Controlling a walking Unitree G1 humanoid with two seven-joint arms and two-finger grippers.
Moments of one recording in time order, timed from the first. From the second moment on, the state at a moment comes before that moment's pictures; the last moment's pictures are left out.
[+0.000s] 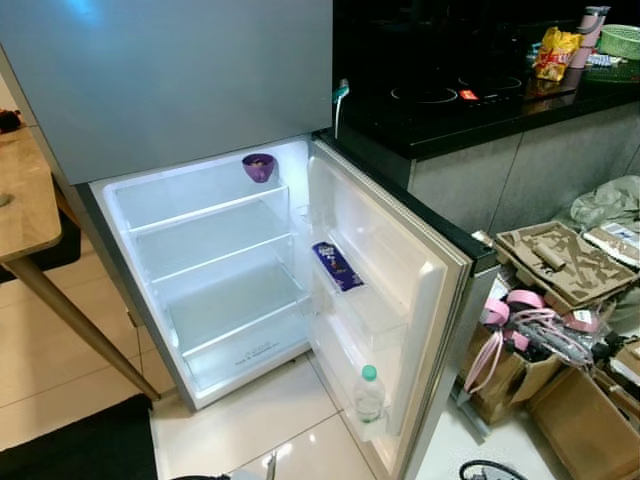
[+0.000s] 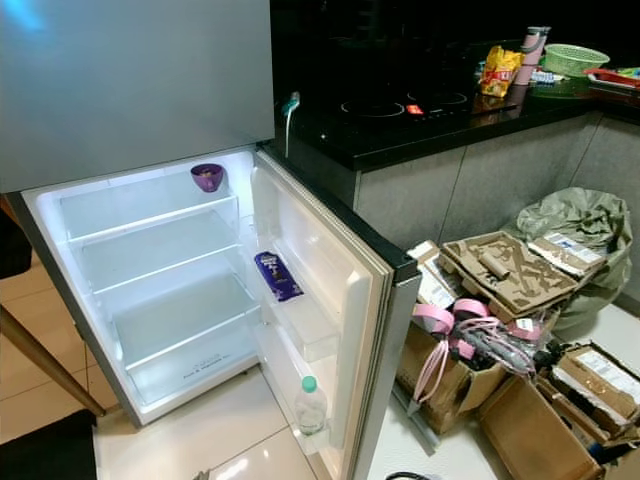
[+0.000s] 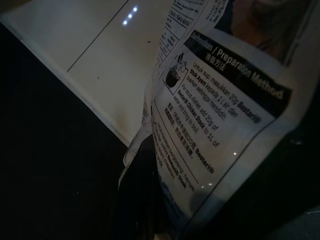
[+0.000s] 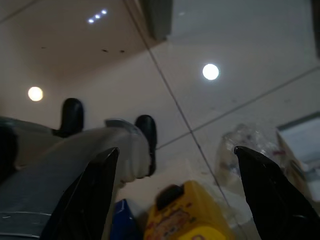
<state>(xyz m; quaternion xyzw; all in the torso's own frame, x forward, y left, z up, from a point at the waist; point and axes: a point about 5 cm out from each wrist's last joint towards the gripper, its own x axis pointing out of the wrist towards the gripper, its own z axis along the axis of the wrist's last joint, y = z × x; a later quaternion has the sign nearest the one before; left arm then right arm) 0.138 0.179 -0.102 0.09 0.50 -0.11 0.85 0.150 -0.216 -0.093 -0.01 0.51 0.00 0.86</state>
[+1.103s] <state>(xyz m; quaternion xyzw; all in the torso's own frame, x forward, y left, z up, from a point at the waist) 0.134 0.181 -0.103 0.10 0.50 -0.12 0.85 0.132 -0.217 -0.100 0.03 0.52 -0.03 0.85</state>
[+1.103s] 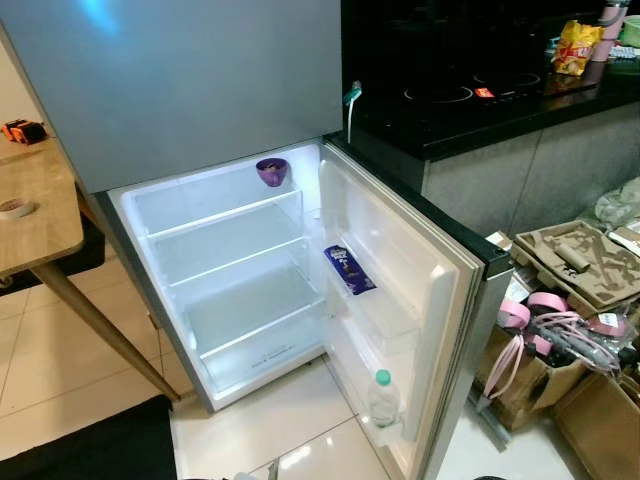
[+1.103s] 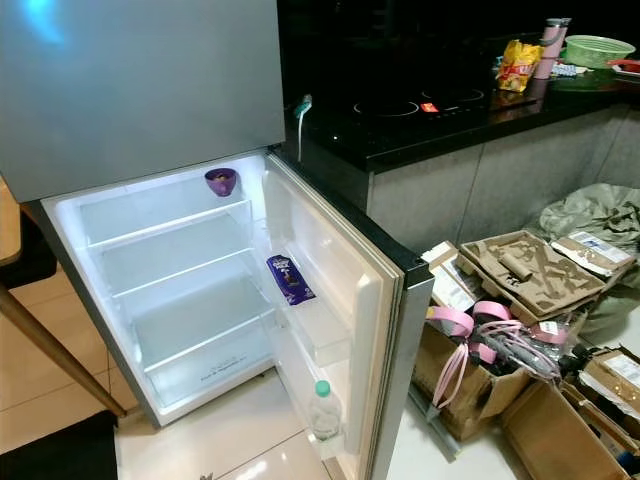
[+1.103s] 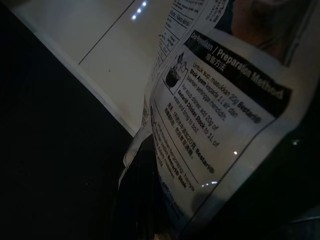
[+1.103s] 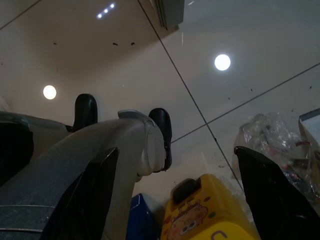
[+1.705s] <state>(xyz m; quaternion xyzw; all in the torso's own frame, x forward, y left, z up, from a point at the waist) 0.133 0.182 -0.103 0.10 0.51 -0.13 0.85 0.130 -0.218 -0.100 0.03 0.52 -0.03 0.85</state>
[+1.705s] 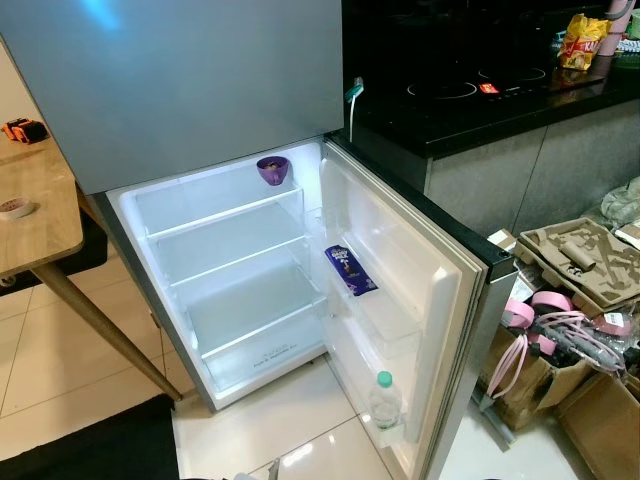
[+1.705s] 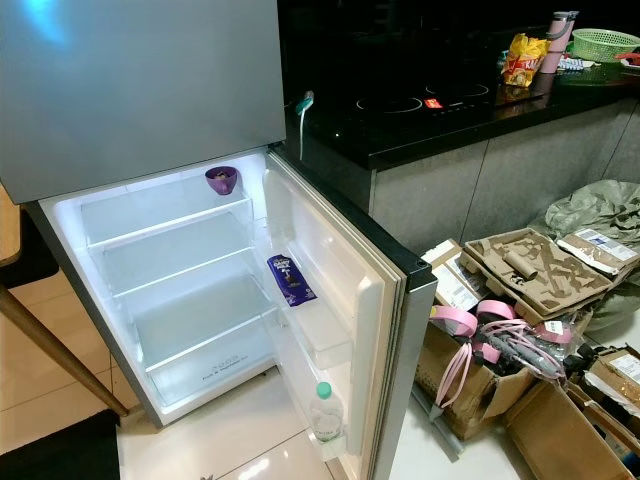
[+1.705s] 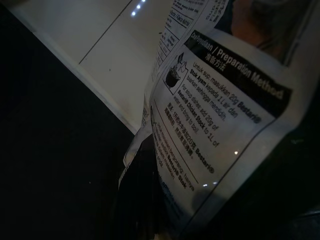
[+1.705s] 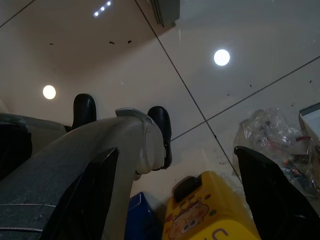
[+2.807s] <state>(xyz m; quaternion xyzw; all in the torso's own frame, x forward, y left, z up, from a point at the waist) 0.133 0.181 -0.103 0.10 0.51 -0.13 0.85 0.128 -0.219 -0.100 0.04 0.52 -0.04 0.85</state>
